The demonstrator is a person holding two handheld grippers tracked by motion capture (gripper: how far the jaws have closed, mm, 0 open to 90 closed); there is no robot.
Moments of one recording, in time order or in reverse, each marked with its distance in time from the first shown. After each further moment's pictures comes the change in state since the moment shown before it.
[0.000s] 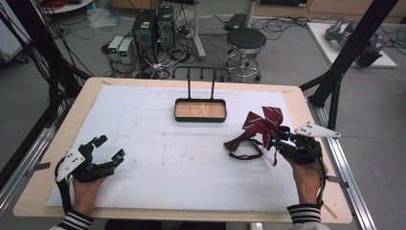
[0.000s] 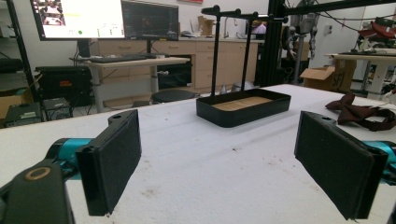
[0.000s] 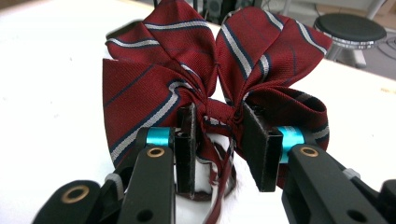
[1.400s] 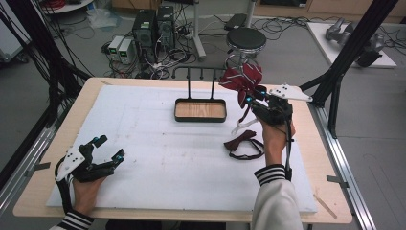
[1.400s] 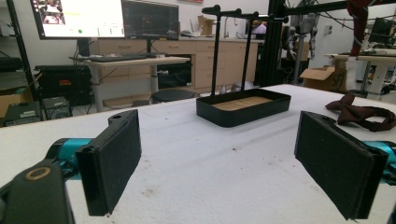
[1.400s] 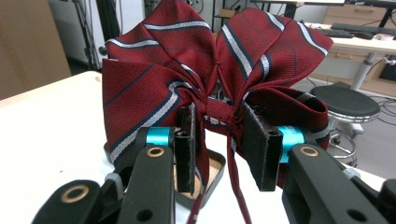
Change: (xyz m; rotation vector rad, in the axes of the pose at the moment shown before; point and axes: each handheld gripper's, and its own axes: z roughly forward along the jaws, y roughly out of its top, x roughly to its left) left arm 0.000 0.000 0.000 -0.001 0.002 -0.007; right arm 0.020 0.088 0.071 -0.231 -0.019 0.003
